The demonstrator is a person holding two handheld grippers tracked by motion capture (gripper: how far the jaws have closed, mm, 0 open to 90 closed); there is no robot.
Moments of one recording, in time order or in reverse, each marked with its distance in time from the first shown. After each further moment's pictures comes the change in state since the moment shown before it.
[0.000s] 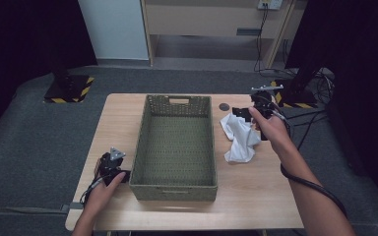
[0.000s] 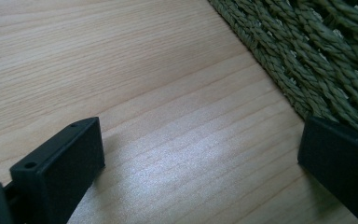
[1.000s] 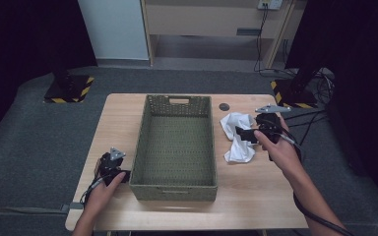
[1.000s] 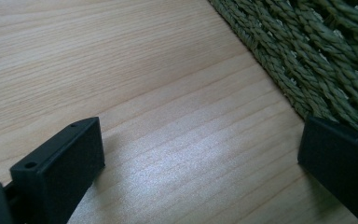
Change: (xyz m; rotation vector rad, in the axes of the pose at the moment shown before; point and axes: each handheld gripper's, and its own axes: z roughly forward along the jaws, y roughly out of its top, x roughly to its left) left arm 0.000 0.000 0.000 0.000 0.002 -0.002; right arm 0.023 -0.054 -0.049 -0.058 0.006 -0.148
